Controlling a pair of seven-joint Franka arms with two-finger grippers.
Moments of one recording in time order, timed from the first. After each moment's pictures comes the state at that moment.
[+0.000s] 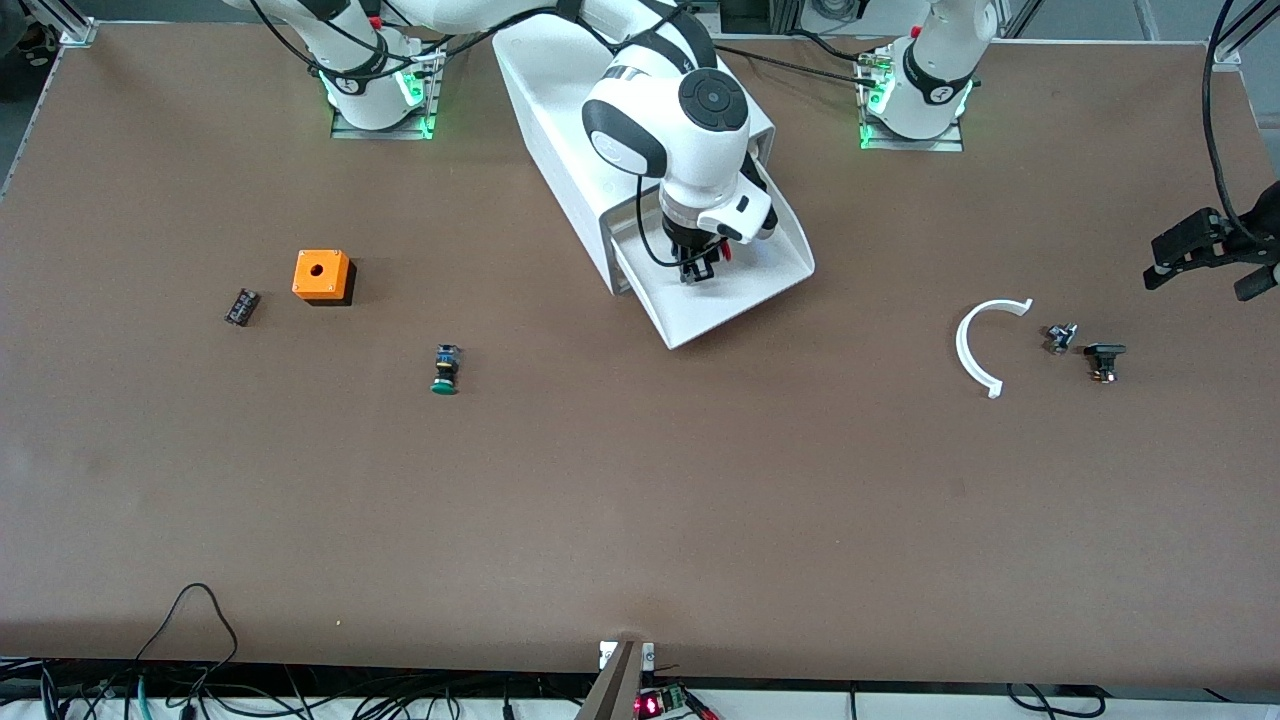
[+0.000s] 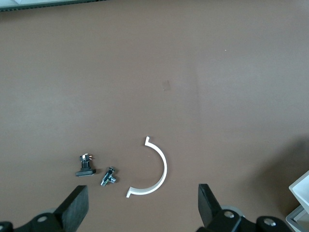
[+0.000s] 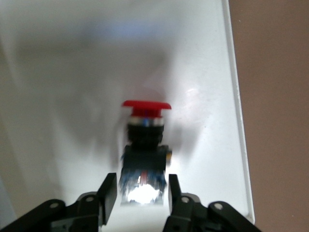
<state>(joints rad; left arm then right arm) 0.30 0.01 -0.19 -1.66 -0.04 1.76 0.23 0.68 0.74 0.38 -1.23 -0.30 1.89 -0.78</state>
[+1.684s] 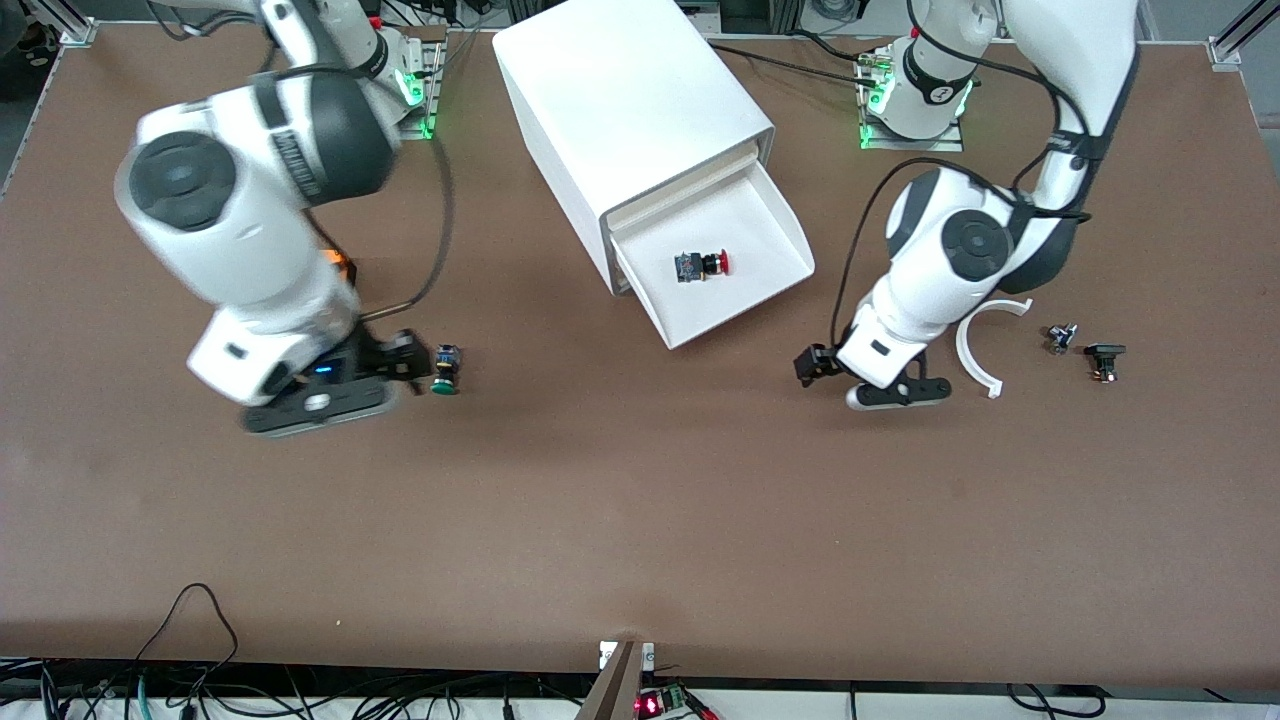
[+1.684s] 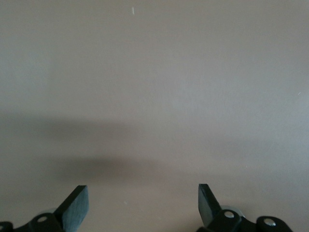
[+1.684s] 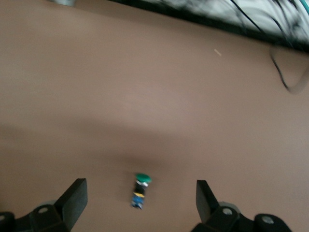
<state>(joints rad) -0.16 0.35 -0.23 -1.97 -0.04 2.42 -0.52 0.14 0.44 0.22 -1.30 -0.19 1.81 0.23</state>
